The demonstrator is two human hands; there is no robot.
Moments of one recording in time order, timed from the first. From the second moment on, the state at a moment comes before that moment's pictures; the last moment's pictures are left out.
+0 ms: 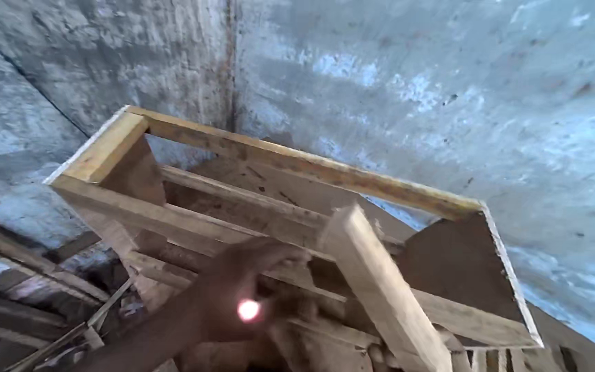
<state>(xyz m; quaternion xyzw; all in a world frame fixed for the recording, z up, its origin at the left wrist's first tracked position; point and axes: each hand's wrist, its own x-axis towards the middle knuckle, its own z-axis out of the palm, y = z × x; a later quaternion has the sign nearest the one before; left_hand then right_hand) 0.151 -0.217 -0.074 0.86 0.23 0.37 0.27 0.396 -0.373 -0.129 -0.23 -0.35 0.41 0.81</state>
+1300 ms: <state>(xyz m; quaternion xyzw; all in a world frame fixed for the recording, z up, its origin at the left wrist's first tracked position) 0.065 -0.030 -0.034 0.59 0.45 0.29 0.61 0.221 -0.146 -0.044 -0.57 -0.61 0.41 0.37</state>
